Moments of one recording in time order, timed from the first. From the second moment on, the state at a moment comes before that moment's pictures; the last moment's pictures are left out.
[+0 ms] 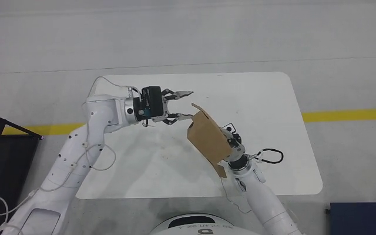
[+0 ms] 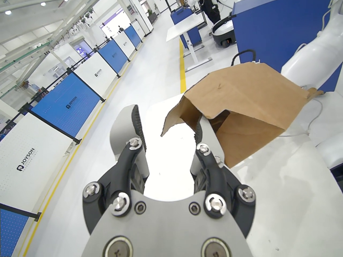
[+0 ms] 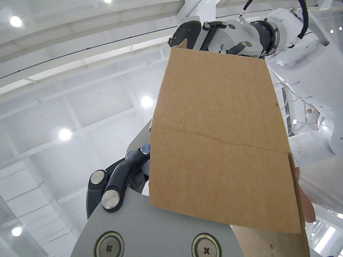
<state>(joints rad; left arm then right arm) 1.05 -1.03 -1.11 -1.68 1.51 -0.94 0.38 -1.62 -1.36 1.20 -1.48 1.39 -0.07 1.22</state>
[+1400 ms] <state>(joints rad) 1.02 -1.05 -1.19 -1.63 1.27 -0.86 0.36 -1.66 -1.37 1.20 -1.52 1.37 -0.06 1.23</state>
